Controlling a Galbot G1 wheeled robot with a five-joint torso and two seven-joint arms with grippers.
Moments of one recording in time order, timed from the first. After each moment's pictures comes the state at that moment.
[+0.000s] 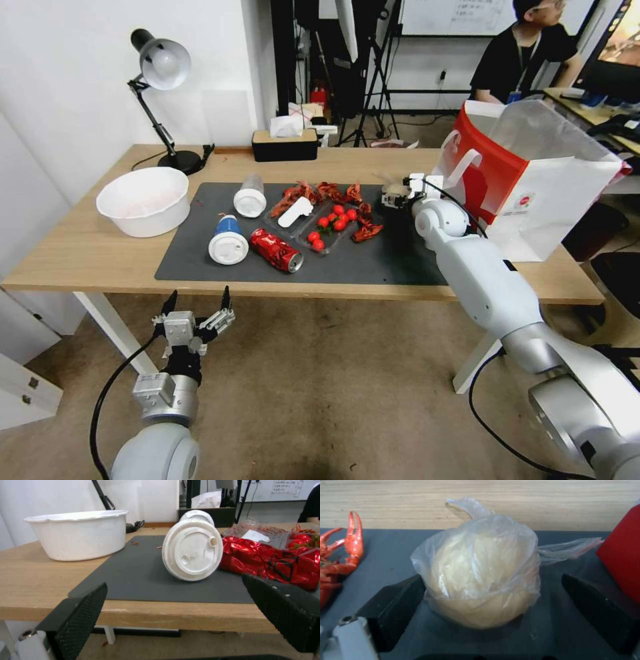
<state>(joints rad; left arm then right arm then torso) 1.65 -1.43 -0.55 -2.13 -0.17 -0.02 -0.12 -0.34 1.21 0.02 1.10 0.69 -0.49 0.25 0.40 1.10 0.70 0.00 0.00</state>
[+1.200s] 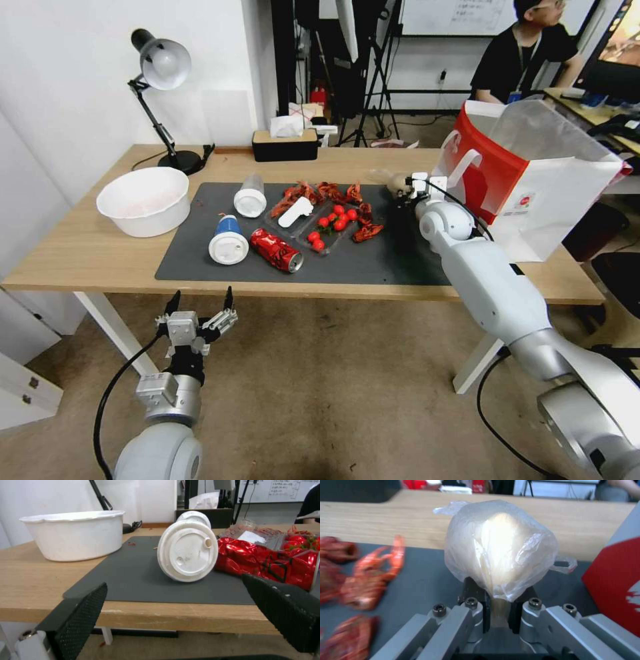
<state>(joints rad) 1.65 -1.43 -0.54 -2.12 -0.17 -0.02 -0.13 -0.34 1.20 0.02 1.08 0.68 -0.47 0.22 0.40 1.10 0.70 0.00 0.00</state>
